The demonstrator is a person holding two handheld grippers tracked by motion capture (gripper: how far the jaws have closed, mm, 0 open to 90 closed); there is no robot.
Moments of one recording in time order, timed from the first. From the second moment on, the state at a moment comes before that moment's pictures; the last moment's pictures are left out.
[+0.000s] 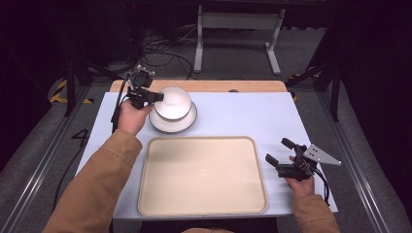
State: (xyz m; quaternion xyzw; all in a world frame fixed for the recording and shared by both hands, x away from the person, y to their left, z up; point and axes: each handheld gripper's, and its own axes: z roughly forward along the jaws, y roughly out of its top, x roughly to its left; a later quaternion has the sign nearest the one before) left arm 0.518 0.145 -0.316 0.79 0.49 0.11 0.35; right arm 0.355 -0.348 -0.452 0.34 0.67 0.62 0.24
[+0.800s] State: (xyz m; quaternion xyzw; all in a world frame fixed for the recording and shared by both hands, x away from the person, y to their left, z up) left arm 0.469 0.094 -0.290 0.86 0.36 0.09 0.34; right arm 0.356 -0.348 -0.452 0.33 0.67 0.62 0.24
